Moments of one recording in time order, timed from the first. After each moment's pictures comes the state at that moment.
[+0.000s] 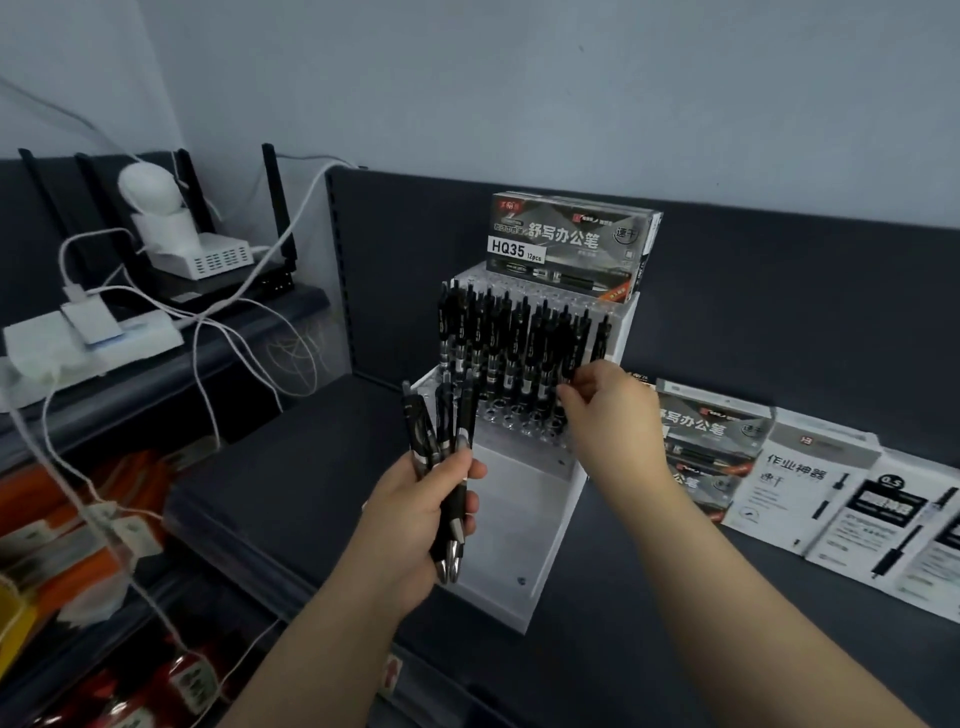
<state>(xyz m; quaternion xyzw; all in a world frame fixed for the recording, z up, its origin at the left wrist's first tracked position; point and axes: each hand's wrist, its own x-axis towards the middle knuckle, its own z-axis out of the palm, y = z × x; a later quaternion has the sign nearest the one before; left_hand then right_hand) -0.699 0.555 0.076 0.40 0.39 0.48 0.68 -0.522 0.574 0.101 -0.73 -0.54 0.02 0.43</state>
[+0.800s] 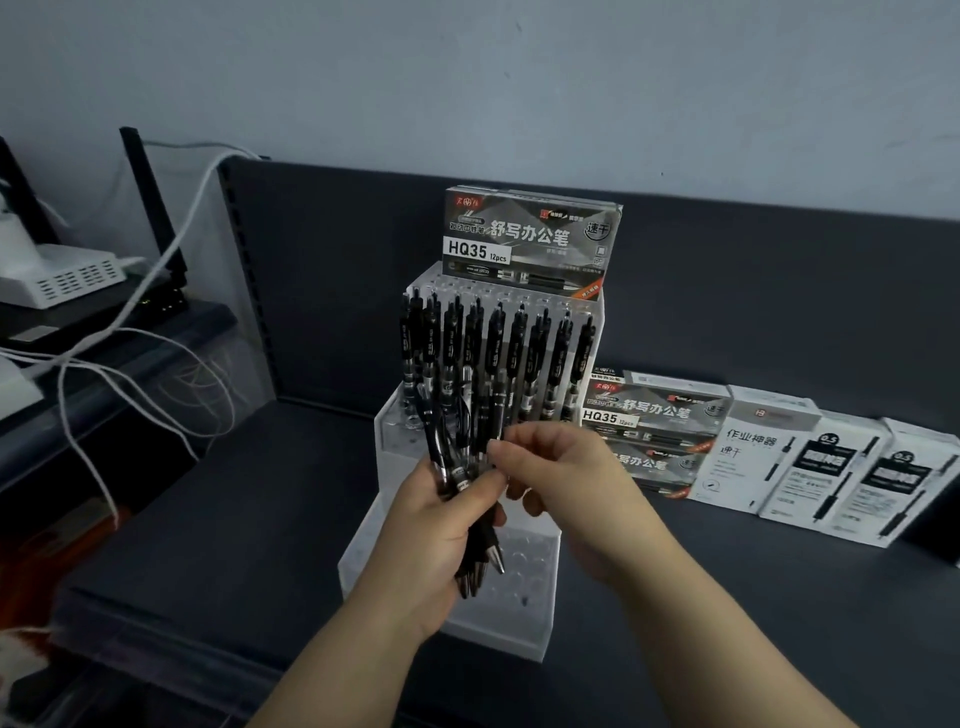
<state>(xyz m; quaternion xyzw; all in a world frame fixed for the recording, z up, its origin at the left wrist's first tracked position) -0.697 0.590 0.073 0.51 0.27 0.41 0.71 -0.579 0.546 0.103 -0.60 -0.44 0.36 0.56</state>
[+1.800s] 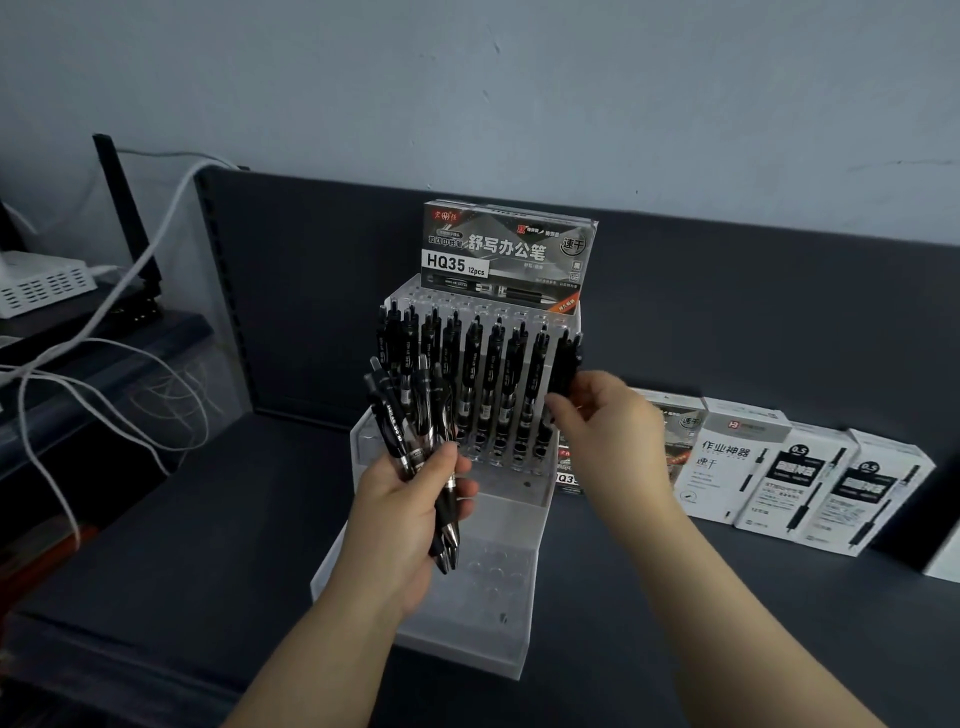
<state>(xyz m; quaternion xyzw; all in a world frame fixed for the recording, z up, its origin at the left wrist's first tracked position) -0.684 0.607 0.076 0.45 0.30 0.47 0.70 -0.525 0.566 0.105 -0.75 -0.43 -0.03 0.50</state>
